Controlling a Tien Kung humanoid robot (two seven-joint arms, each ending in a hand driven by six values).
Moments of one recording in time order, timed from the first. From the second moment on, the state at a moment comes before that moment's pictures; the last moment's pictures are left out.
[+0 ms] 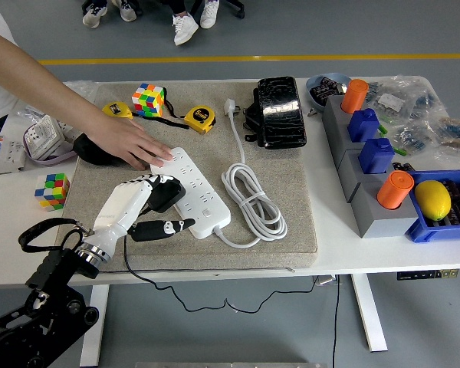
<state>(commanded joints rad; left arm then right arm) -0.21 0.28 -0.83 -1.26 1.93 0.48 -0.06 -0.10 -0.29 1.19 0.30 -0.27 -0.17 0.13</state>
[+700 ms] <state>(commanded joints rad) -0.29 0.25 -0.80 -1.17 1.92 0.46 -0.04 -0.10 -0.29 1.19 0.30 -0.27 -0.17 0.13</state>
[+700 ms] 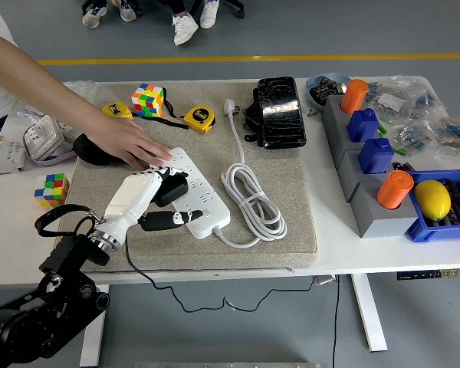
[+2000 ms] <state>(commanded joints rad) -0.25 0.36 -0.83 -1.66 1.72 -0.07 0.35 -0.10 -0.29 1.20 0.31 -0.28 -0.17 0.13</state>
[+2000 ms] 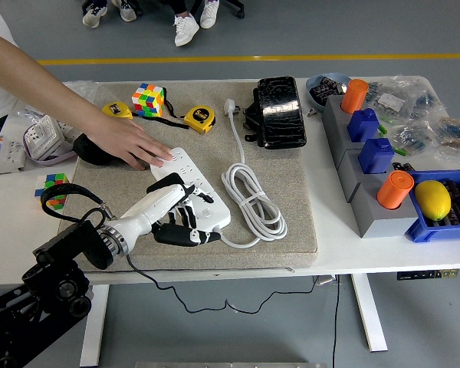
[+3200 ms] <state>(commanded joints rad) -0.31 0.32 -0.77 -1.54 1.80 -0.18 0.48 -0.11 -0.29 1.20 0.31 -0.28 -0.17 0.13</state>
